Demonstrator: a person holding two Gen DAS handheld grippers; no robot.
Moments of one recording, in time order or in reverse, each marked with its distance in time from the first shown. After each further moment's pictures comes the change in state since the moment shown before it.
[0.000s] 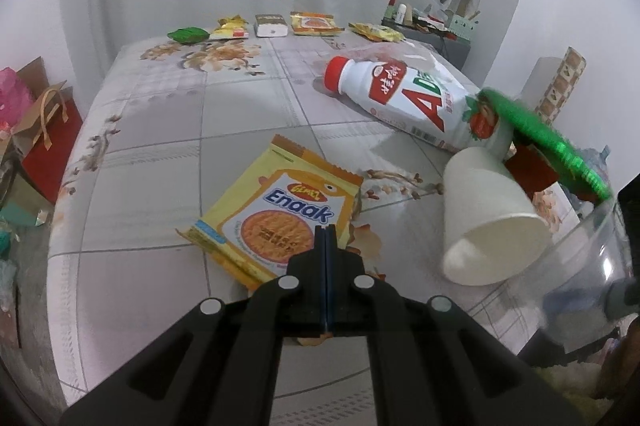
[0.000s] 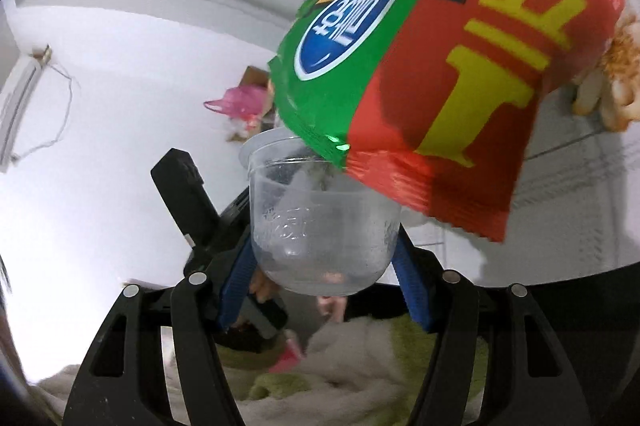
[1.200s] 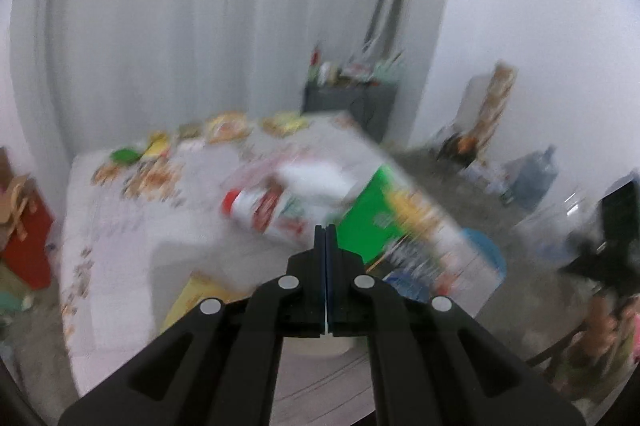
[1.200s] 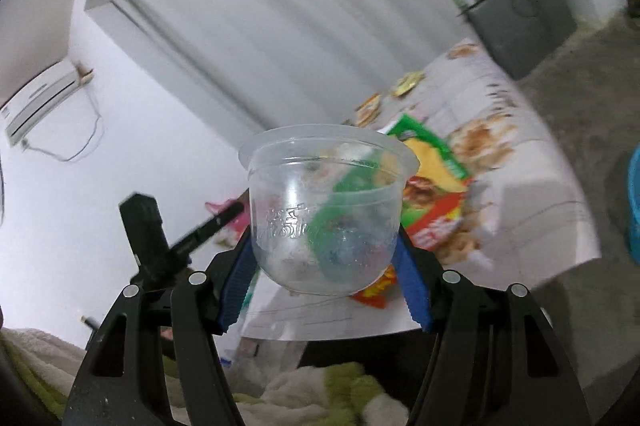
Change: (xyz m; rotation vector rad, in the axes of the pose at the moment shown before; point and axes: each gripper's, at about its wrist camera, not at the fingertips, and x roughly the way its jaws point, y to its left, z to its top) left arm -0.086 -0.080 0.064 0.167 -0.150 -0.128; right arm -0.183 -0.009 -0.053 -0.213 -0.581 -0.091
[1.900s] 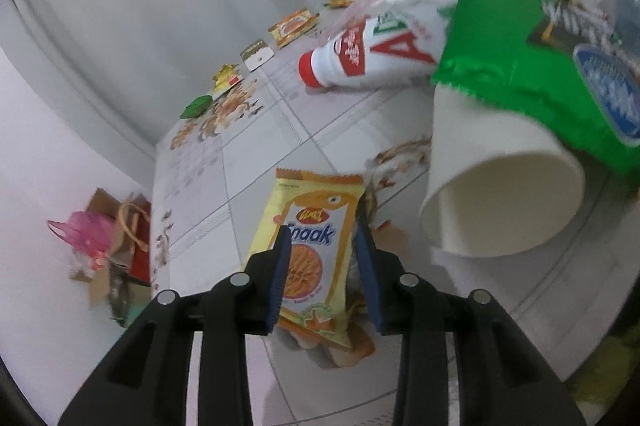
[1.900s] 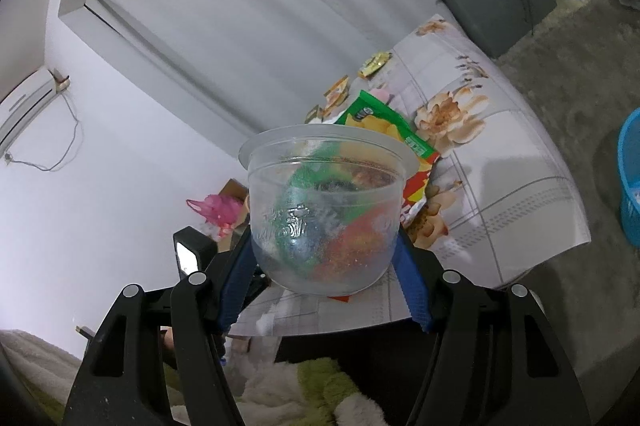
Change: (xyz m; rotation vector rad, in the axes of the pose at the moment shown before) left arm 0.100 0.016 -0.084 0.364 0.275 0.497; right arm 0.020 -0.023 0.002 0.059 0.056 -0.044
